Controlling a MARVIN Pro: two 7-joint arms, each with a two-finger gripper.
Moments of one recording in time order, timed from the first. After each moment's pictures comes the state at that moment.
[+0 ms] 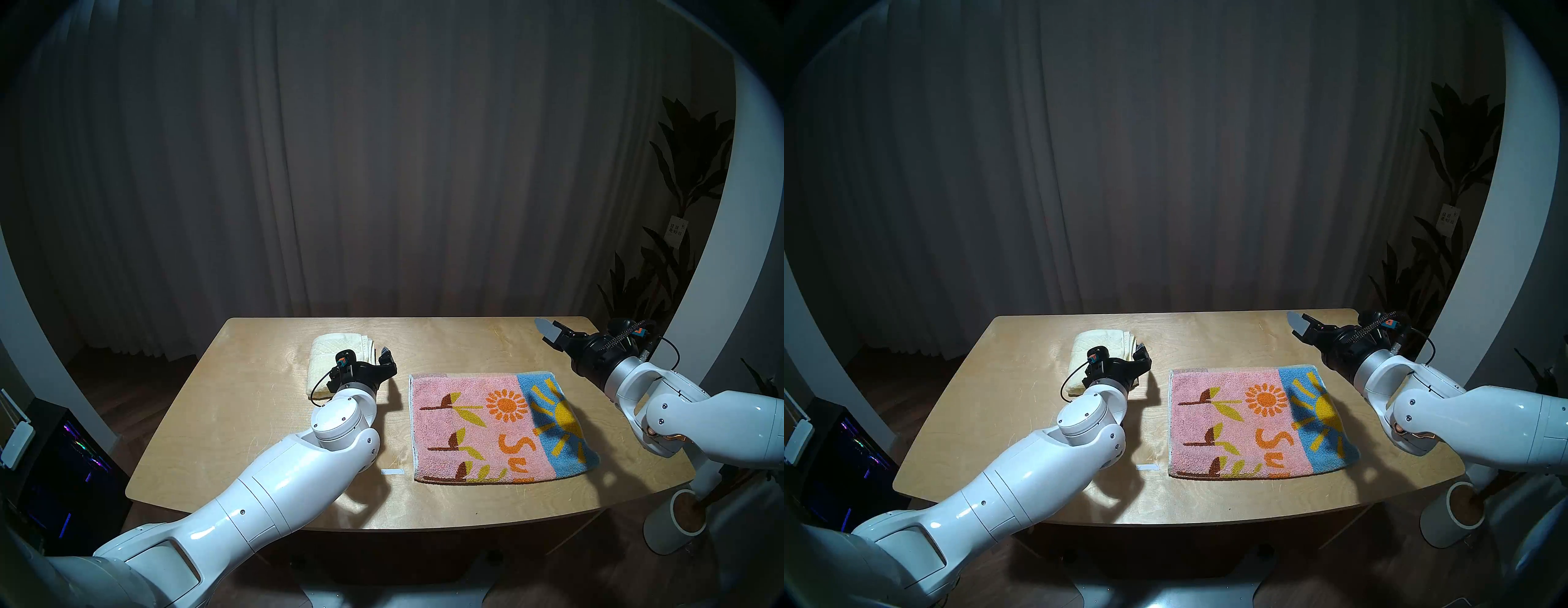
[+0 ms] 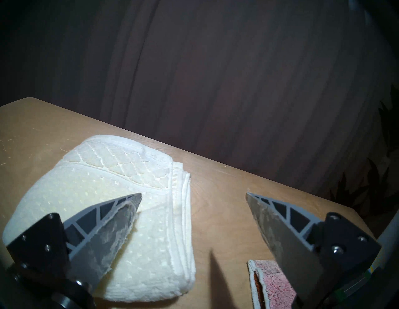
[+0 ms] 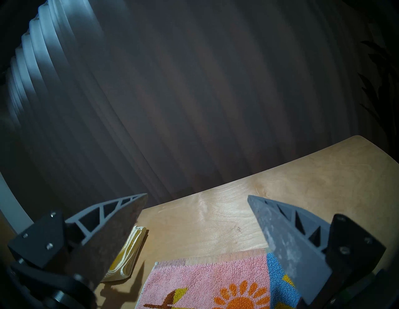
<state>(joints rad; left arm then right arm) 1.24 -1.22 -0.77 -1.46 -0.93 -0.14 0.61 -0.92 -0.10 0.34 -1.96 1.81 -0.43 -0.07</state>
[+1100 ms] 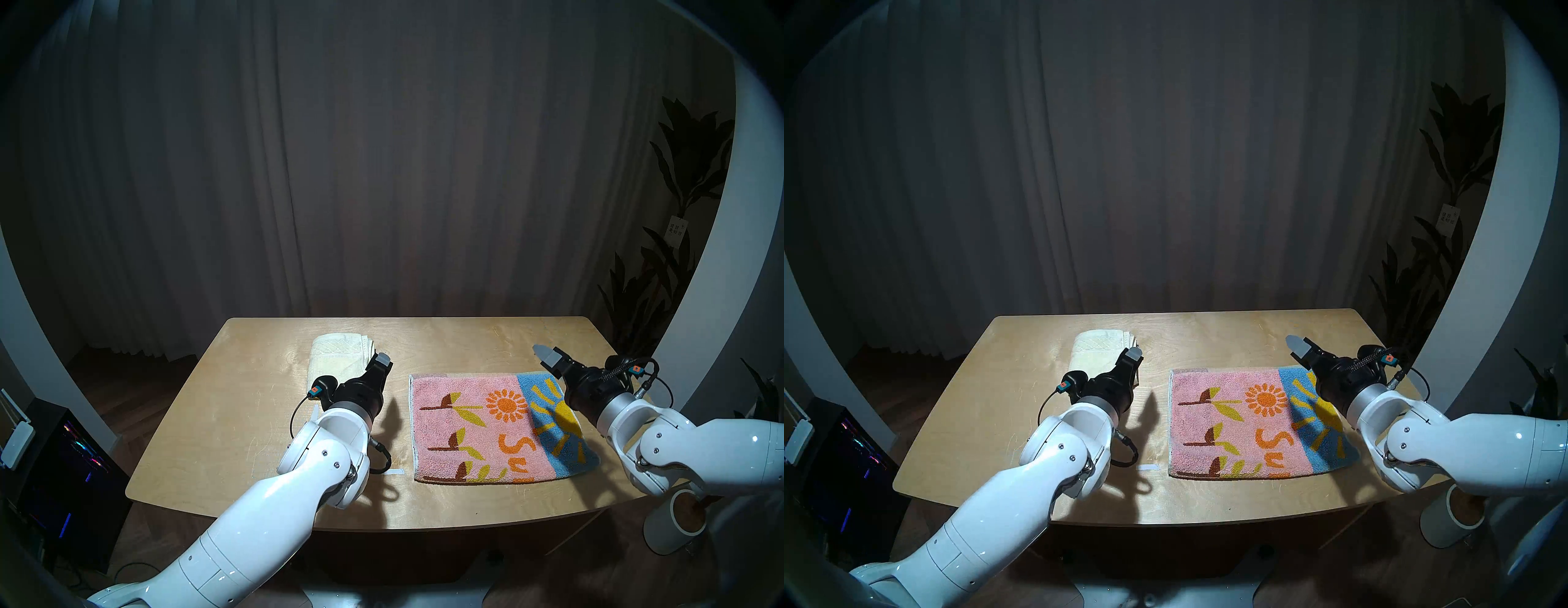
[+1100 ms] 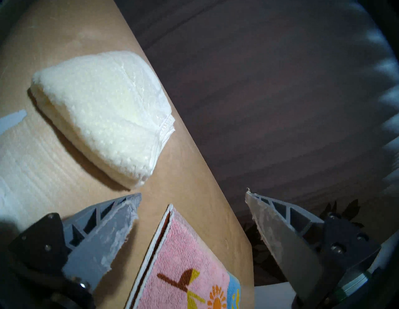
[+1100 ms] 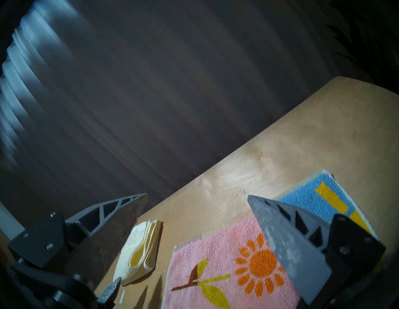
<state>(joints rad) 1.56 -1.17 -0.96 -1.88 -1.49 -0.24 0.53 -1.02 -0.10 0.26 -2.05 2.06 -0.58 0.01</state>
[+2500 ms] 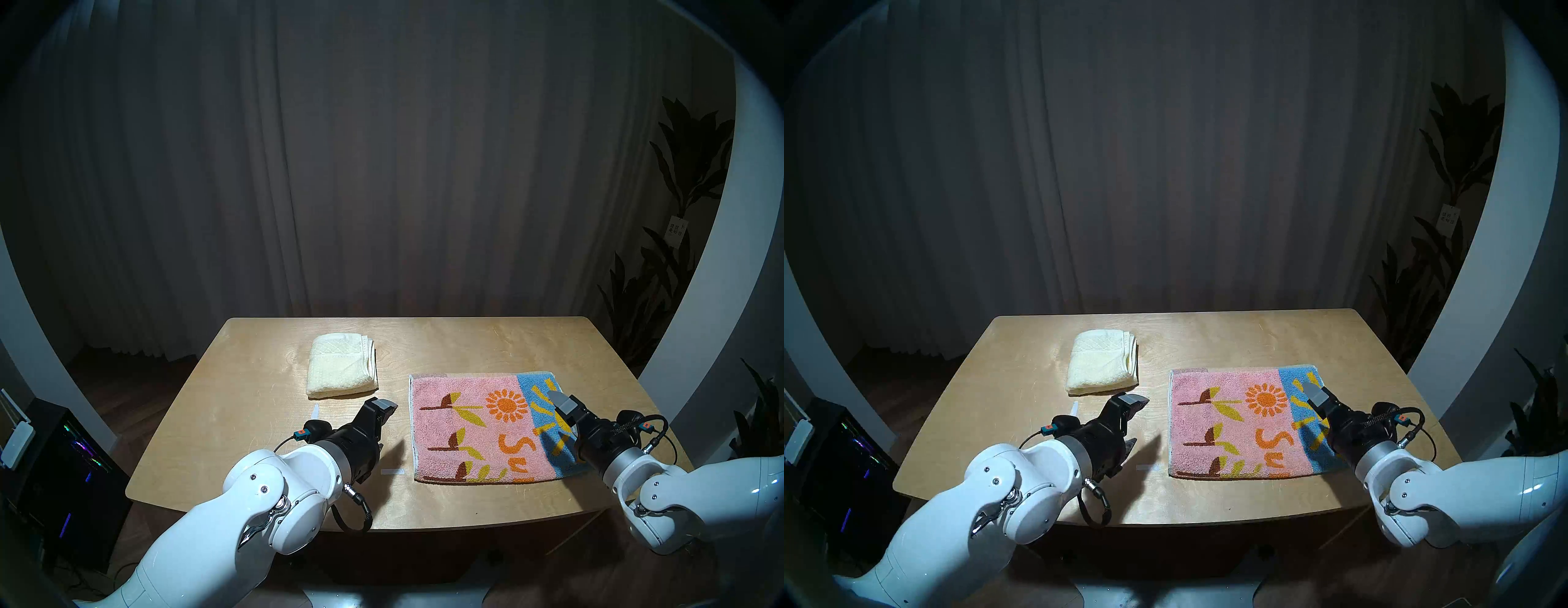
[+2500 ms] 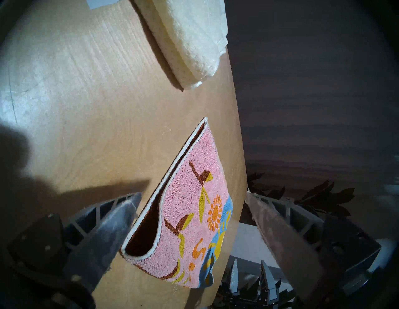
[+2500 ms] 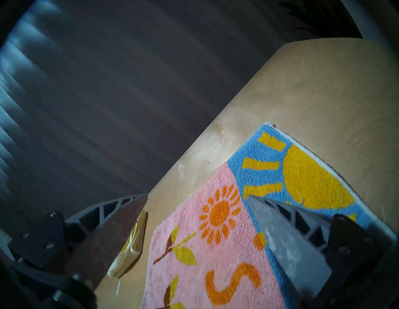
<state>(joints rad) 1.78 -1.00 -1.08 -2.13 -1.94 -0.05 0.60 -1.15 -0.10 0.14 -2.01 2.26 -0.71 0.26</state>
